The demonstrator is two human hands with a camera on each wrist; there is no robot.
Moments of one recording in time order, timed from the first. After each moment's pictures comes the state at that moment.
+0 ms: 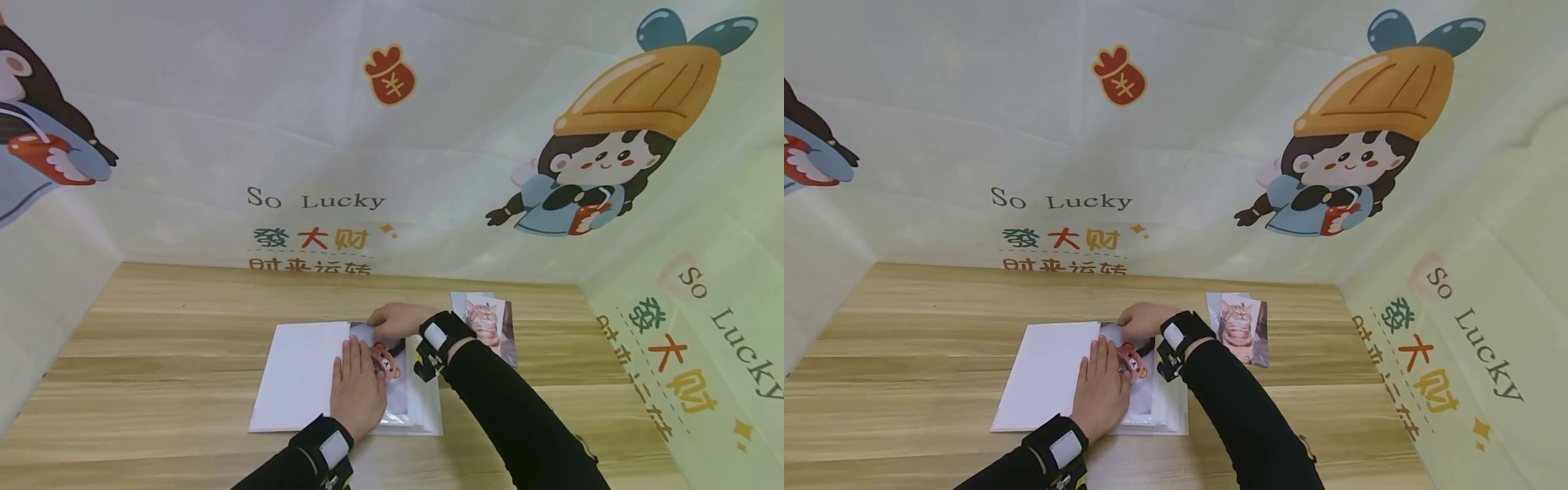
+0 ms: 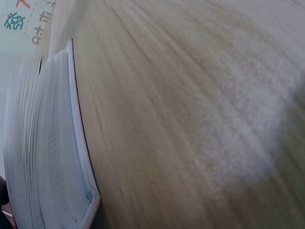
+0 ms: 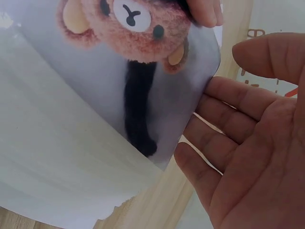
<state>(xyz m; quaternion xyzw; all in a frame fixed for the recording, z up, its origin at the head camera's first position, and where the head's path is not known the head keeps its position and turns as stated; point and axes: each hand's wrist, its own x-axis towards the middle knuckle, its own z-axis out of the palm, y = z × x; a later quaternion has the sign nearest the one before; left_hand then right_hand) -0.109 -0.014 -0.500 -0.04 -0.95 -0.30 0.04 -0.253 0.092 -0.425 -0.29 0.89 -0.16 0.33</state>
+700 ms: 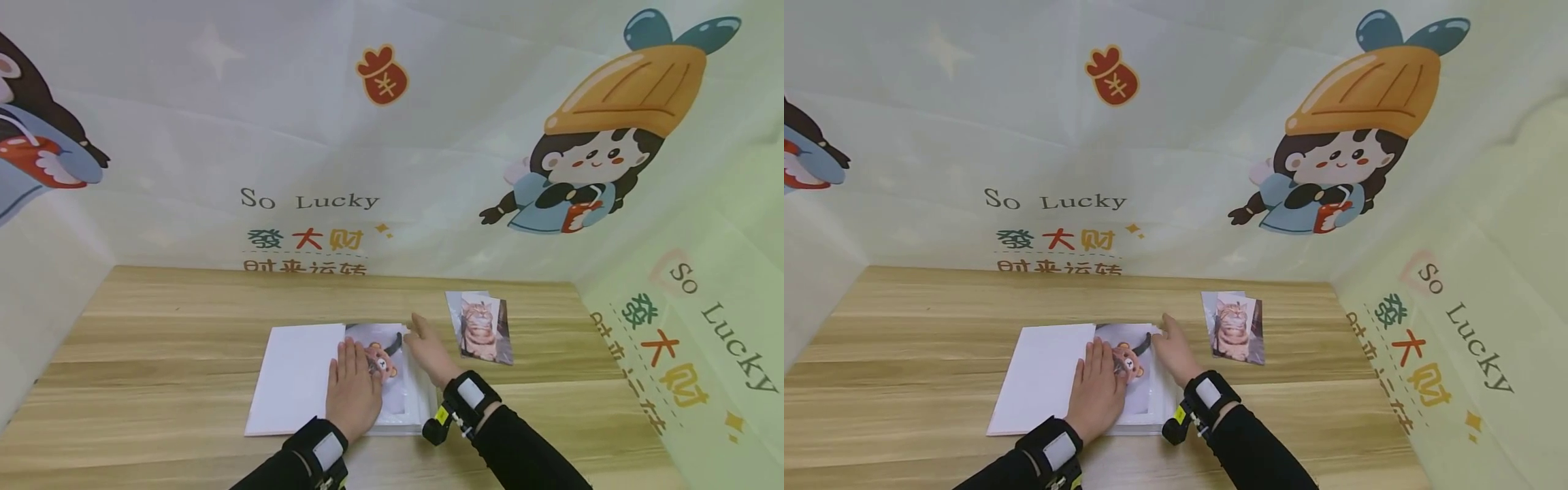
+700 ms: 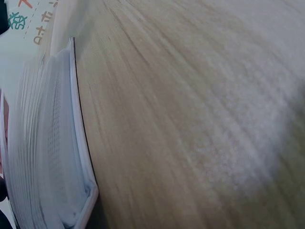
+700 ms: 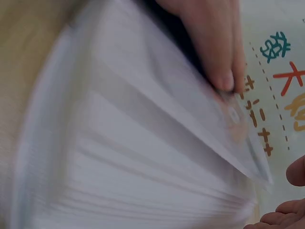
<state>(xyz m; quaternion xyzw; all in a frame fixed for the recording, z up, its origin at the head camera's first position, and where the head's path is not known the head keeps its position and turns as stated) -0.109 -0.014 -0.509 -0.04 -0.94 -0.35 0.04 -0.184 0.131 -0.475 -0.01 0.82 -0.56 0.11</state>
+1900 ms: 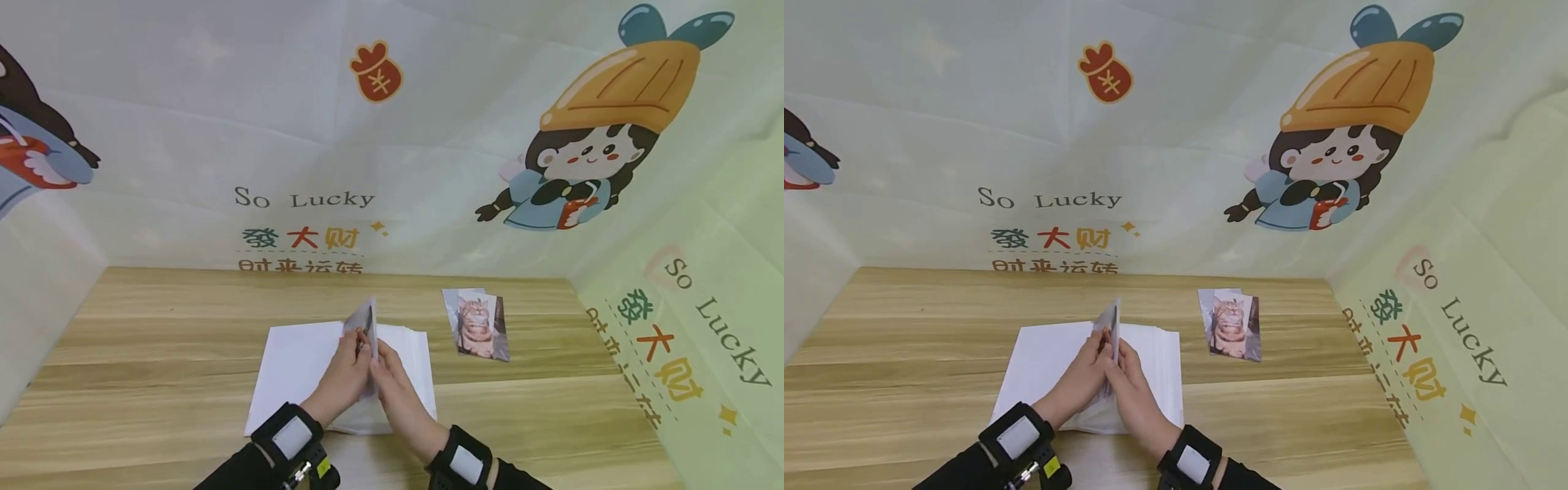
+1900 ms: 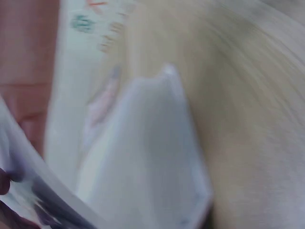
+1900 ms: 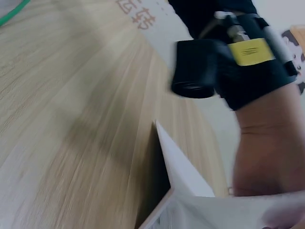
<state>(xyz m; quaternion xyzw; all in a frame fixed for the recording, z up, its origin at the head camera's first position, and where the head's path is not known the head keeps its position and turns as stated) -0.124 -0.038 -0.452 -0.05 -0.82 -0.56 -0.05 -0.096 0.091 -0.438 -0.12 0.68 -0.71 0.17</state>
